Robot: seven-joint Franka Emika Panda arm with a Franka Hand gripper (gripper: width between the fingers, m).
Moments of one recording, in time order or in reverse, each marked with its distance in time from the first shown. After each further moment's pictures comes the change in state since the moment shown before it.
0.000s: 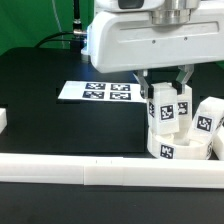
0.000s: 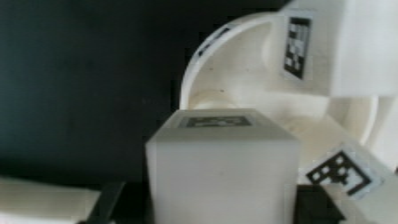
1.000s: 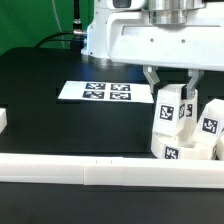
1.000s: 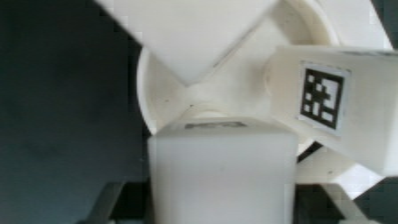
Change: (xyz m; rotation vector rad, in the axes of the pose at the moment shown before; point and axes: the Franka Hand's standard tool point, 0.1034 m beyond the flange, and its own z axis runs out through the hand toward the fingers) arm 0.003 -0.014 0.001 0.036 0.034 0.820
